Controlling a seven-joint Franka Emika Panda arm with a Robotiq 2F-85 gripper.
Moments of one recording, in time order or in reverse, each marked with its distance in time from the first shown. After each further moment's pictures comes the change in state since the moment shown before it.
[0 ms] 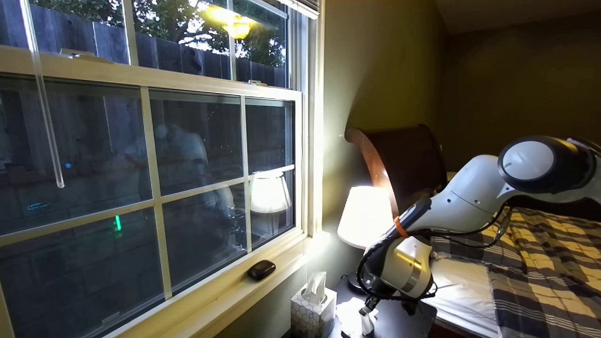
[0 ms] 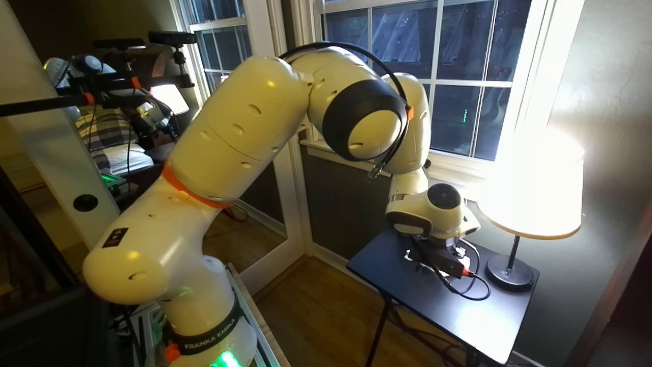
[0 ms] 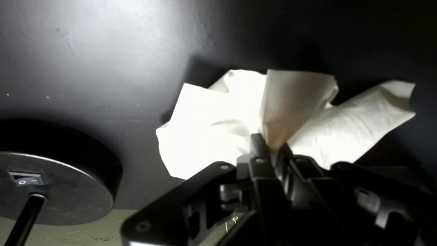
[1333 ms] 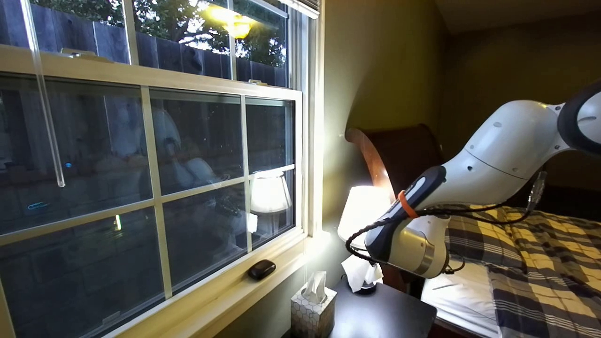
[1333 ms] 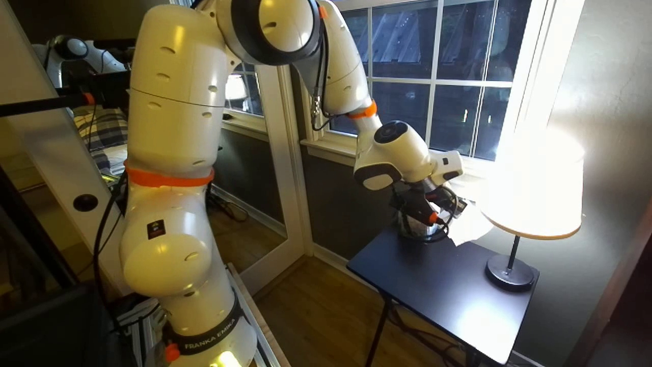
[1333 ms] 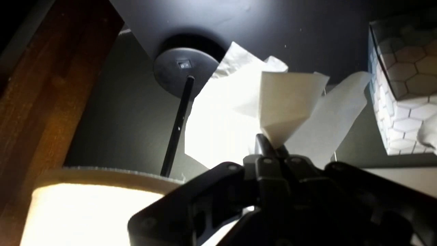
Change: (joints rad) arm 0.455 -0.444 -0.343 -0.283 0.162 0.265 0.500
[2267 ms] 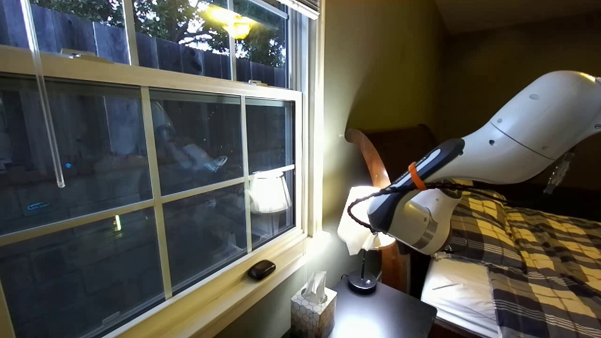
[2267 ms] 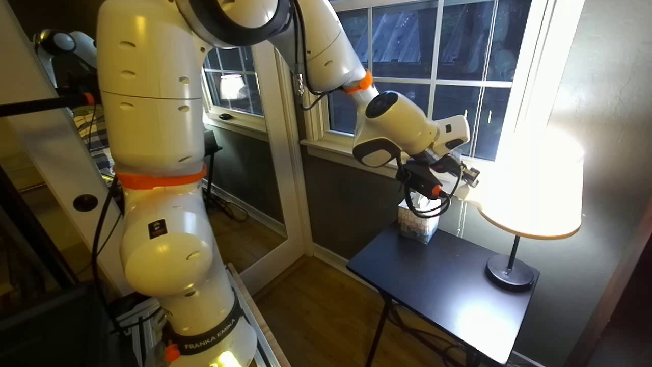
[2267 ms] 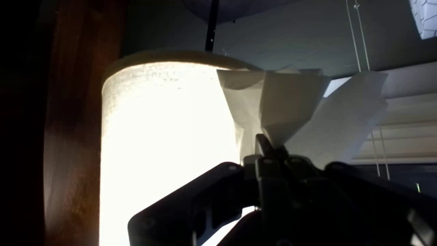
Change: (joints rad) arm 0.018 -0.147 -0.014 -0.004 0.087 0.075 0.025
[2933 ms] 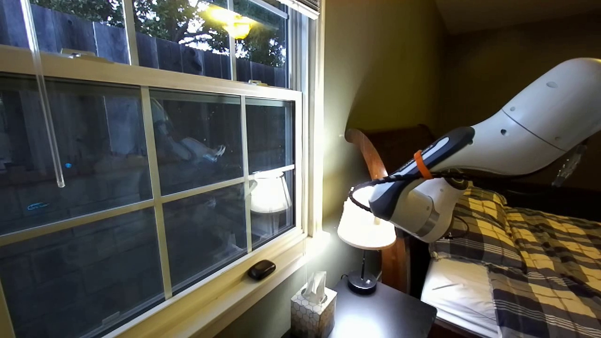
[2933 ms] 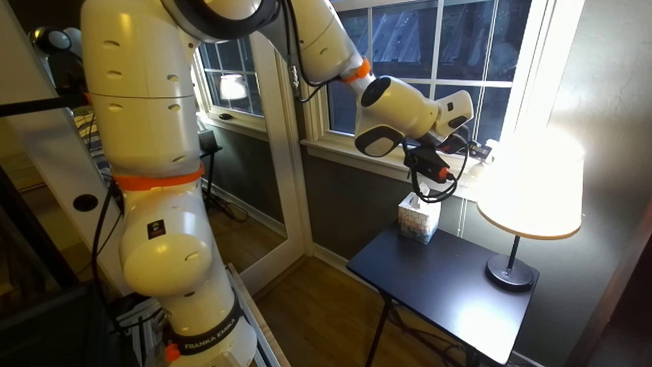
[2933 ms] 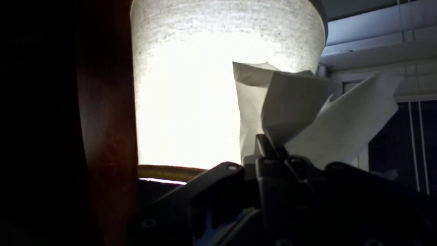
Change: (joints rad) arm -0.013 -0.052 0.001 0.013 -0.035 0.095 0.031
